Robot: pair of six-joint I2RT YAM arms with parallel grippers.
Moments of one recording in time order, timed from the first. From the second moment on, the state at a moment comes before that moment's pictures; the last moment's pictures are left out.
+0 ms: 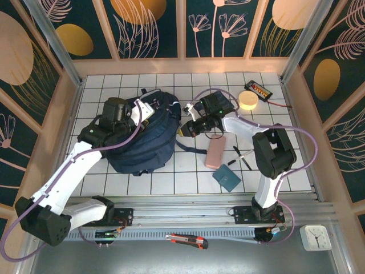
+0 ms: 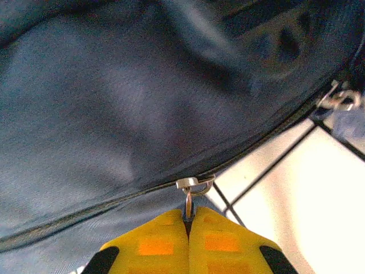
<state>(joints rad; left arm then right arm) -0.44 1.16 1.10 -0.59 0.06 0.43 0.54 1.79 1.27 -0.47 -0.77 0.01</state>
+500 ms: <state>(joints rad) -0.53 1.41 1.23 -0.49 -0.08 0.16 0.66 1.64 1.27 -0.61 -0.55 0.05</state>
